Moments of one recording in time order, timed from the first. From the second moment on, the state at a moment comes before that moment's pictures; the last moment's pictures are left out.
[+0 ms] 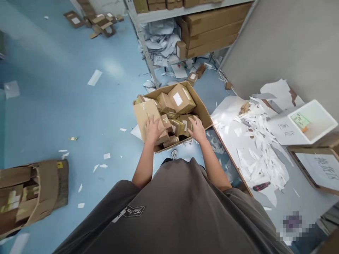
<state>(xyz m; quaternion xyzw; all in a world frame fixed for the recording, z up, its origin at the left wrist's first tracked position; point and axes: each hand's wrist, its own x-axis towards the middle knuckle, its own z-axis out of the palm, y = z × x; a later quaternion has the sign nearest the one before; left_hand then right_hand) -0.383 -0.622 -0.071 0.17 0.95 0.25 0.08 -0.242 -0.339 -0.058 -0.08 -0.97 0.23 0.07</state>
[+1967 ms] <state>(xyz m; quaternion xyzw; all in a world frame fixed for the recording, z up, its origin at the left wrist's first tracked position) -0.189 -0.173 -0.081 0.50 0.66 0.44 0.35 0.042 -0.099 -0.054 -0.45 -0.80 0.37 0.12</state>
